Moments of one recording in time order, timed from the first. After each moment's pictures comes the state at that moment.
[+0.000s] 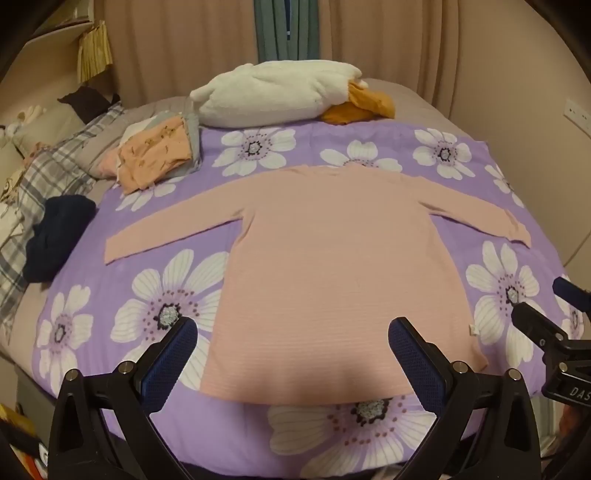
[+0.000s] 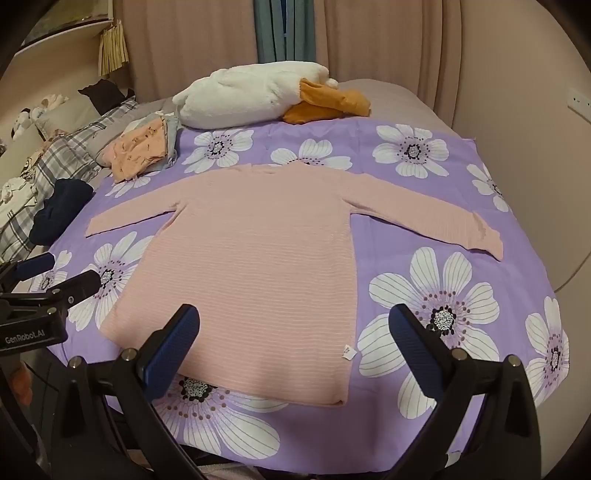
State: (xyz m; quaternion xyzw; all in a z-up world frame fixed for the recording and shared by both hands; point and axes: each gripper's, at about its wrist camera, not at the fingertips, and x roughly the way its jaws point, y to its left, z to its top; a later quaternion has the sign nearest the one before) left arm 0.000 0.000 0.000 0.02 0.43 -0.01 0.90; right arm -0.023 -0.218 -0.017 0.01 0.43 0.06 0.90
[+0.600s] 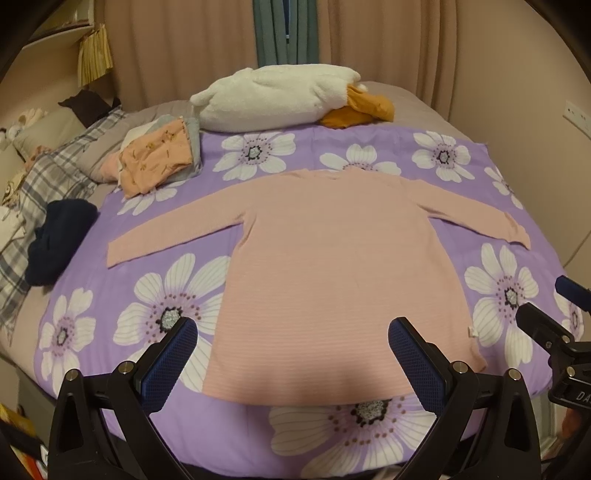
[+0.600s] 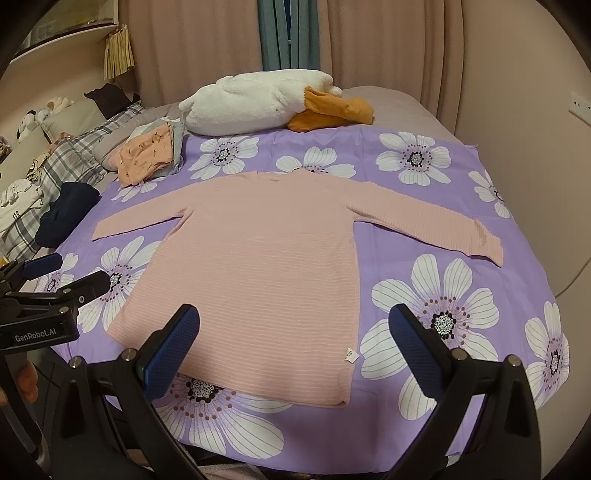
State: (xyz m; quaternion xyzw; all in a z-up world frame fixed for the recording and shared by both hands) left arm -0.002 -0.004 0.010 0.03 0.42 -0.01 0.91; right arm -0.029 -0.218 -0.010 0.01 0.42 0.06 0.91
